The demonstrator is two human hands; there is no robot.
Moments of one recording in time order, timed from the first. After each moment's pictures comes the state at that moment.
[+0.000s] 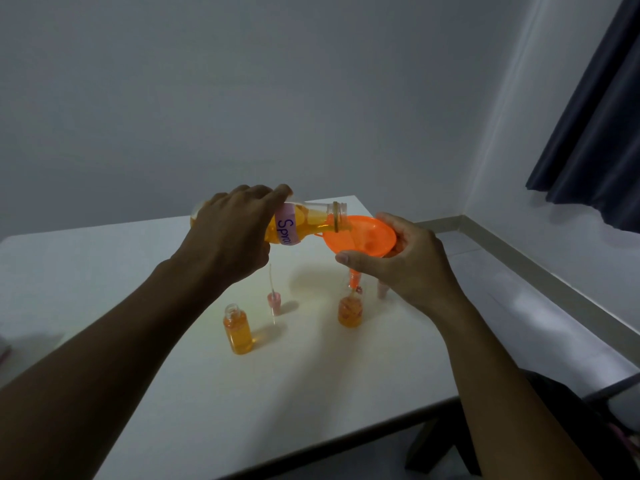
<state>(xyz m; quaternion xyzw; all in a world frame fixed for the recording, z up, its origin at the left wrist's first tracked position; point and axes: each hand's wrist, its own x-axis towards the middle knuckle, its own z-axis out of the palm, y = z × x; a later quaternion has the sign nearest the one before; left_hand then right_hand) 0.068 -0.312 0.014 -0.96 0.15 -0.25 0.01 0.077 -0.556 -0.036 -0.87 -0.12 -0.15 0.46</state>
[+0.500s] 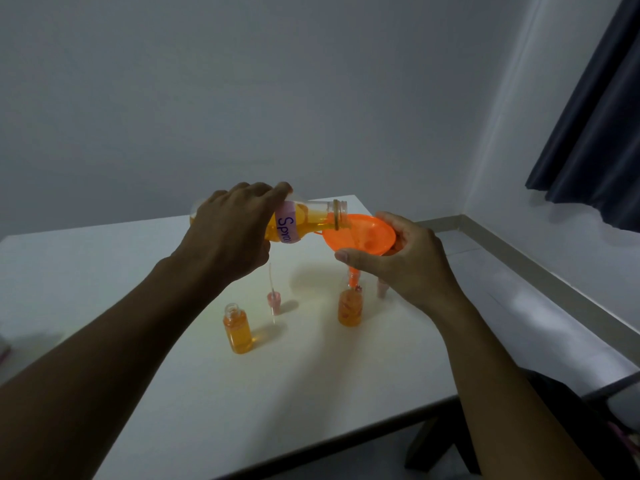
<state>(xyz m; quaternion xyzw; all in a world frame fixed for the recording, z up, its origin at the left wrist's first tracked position) 0.069 -0.312 0.015 -0.95 0.15 -0.26 0.01 0.079 -0.557 -0.037 -0.87 -0.11 -0.15 0.47</state>
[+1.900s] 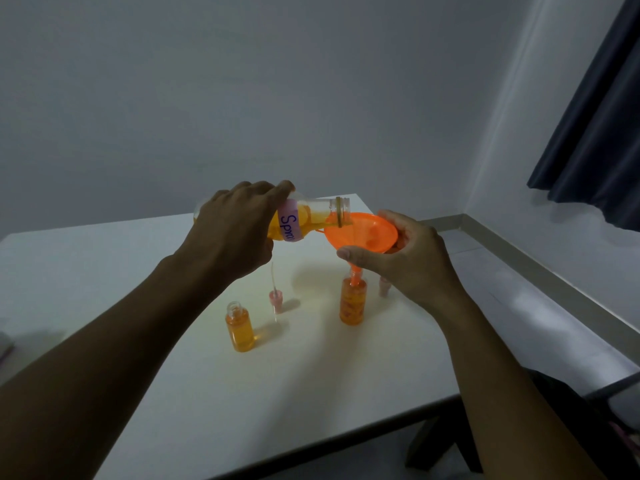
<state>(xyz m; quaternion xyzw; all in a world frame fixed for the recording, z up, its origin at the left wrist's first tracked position) 0.070 -0.311 0.015 -0.96 0.14 -0.25 0.00 0.080 -0.555 -0.035 -0.88 -0.09 -0.14 0.45</state>
